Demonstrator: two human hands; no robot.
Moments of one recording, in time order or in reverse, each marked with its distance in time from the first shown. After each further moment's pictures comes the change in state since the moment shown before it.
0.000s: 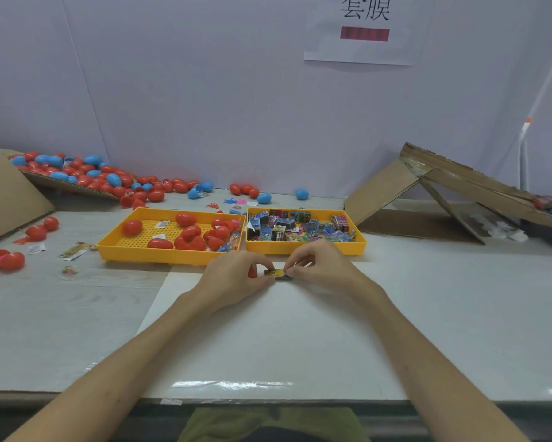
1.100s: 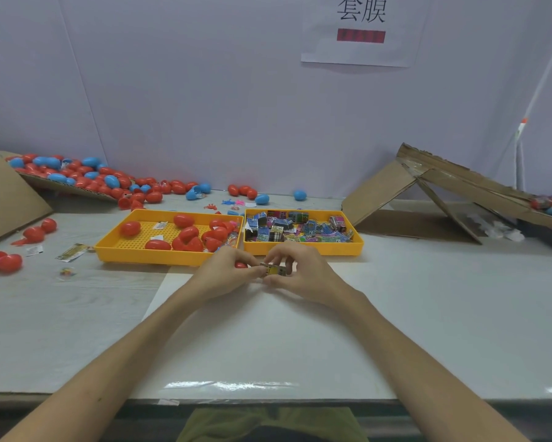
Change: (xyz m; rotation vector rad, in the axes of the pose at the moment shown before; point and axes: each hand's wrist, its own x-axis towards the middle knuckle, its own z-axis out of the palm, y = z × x) left_hand 0.000 -0.003 -0.013 -0.402 -0.078 -0.203; right_hand 0.001 -0.003 0.028 -0.013 0.112 -0.238
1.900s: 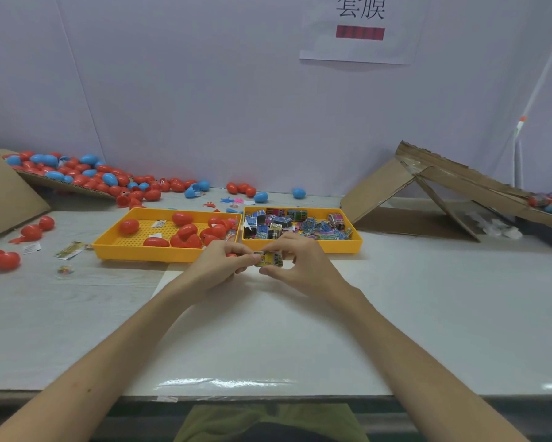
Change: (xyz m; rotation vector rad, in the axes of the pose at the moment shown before) left_hand -0.003 0.002 -0.007 -0.351 -0.018 -0.125; right_hand 0.003 -0.012 -0.003 -0.071 0.108 -0.086
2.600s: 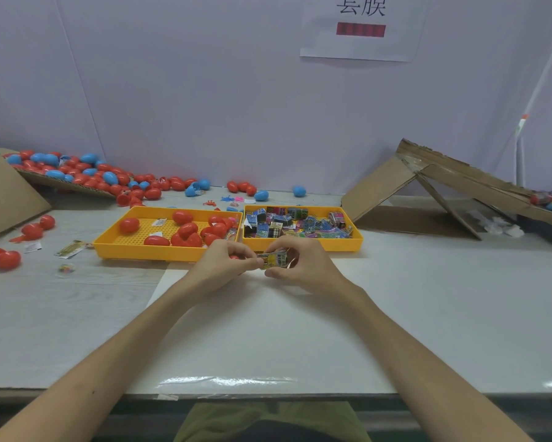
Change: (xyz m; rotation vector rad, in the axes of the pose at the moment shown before) left_hand 0.002 -0.004 0.004 0.122 0.047 0.091; right_hand -0.002 0.010 0.000 0.125 -0.065 0.146
